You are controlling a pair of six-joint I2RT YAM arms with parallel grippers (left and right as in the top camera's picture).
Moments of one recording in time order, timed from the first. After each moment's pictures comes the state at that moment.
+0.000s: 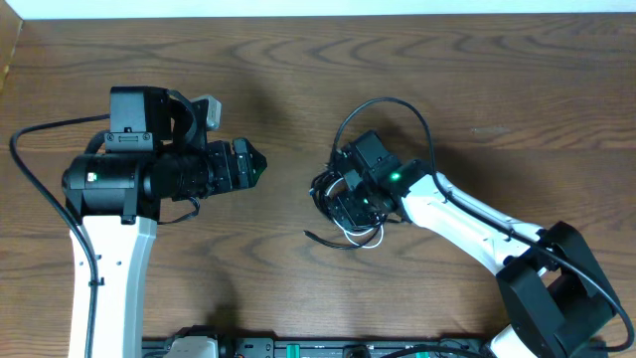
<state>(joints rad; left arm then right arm) -0.01 1.26 1.42 -1.27 0.44 -0.19 0.67 1.75 1.09 -0.52 -0.20 0.11</state>
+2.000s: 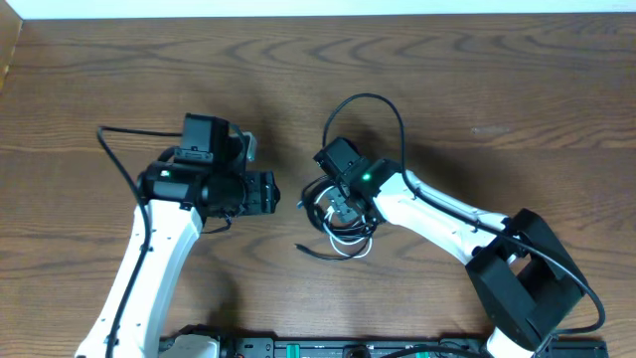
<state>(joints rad) -0.15 1.31 1.05 -1.01 0.28 -0.19 0.76 1.86 1.20 -0.65 0.20 0.26</state>
